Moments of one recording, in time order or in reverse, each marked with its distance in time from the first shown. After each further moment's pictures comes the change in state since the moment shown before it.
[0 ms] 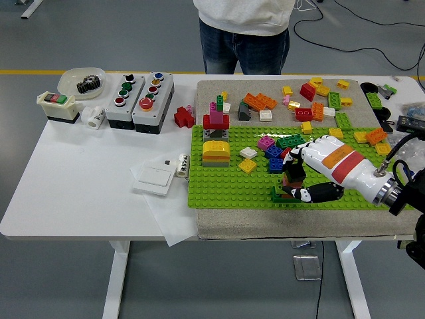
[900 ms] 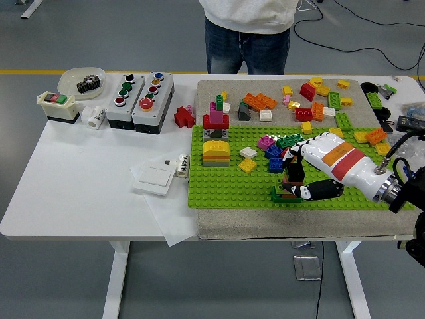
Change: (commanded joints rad) left arm -0.004 0.000 0.006 0.000 -0.008 0.002 -0.003; right arm 0.004 0.001 0.005 0.005 -0.003 -0.003 -0.001
